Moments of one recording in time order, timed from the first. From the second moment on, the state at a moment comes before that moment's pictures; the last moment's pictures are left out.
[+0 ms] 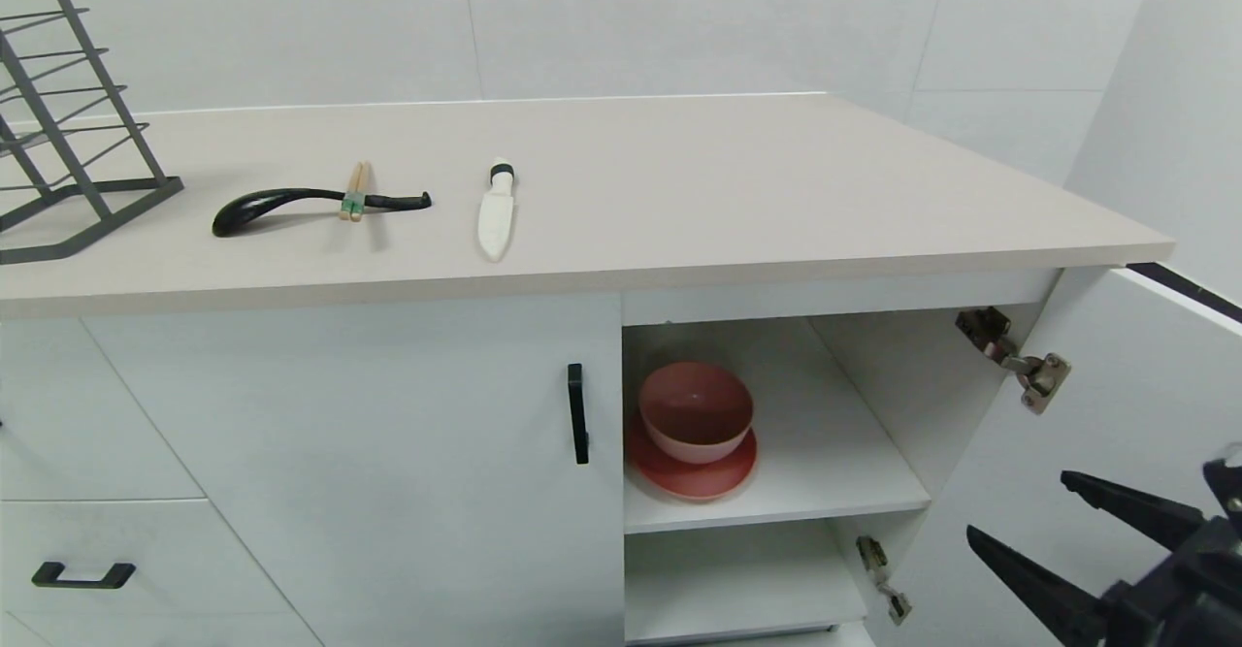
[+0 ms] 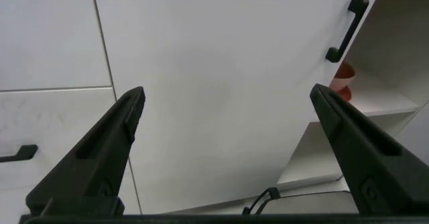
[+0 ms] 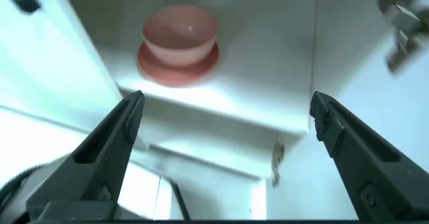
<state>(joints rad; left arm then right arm) 0.02 0.03 0.00 -0.08 -0.18 -0.10 0.48 1.12 0.00 -0.83 -0.09 0.01</state>
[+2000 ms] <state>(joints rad) 0.00 0.00 0.00 0.00 -0.03 0.02 0.00 0.00 0.00 0.01 -0.05 0.02</state>
